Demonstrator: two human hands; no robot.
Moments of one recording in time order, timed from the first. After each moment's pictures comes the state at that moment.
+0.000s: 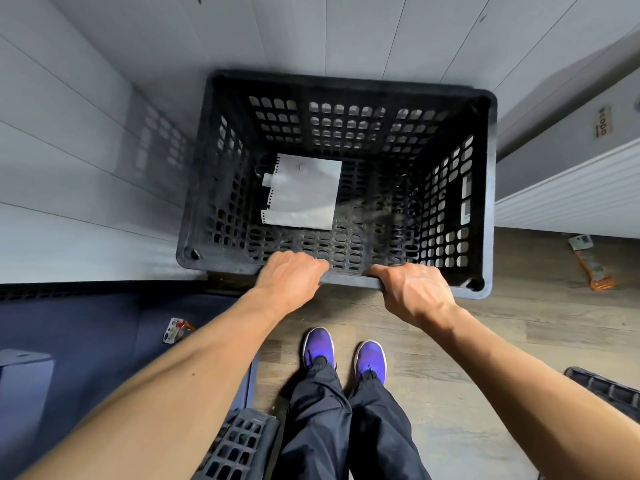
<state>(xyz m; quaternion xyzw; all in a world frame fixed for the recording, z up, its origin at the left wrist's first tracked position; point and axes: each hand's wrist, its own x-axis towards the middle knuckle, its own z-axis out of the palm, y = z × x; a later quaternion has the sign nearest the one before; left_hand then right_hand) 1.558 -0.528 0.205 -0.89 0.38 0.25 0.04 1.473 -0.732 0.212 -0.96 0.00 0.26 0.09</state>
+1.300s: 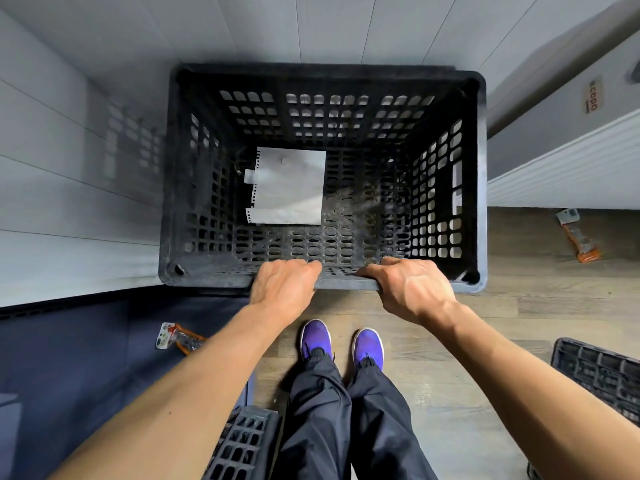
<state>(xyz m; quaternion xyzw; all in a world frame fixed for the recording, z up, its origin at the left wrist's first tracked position) 1.547 -0.534 0.211 -0.90 0.34 0.29 0.02 1.468 -0.738 0.211 -0.96 -0.02 0.27 0.11</state>
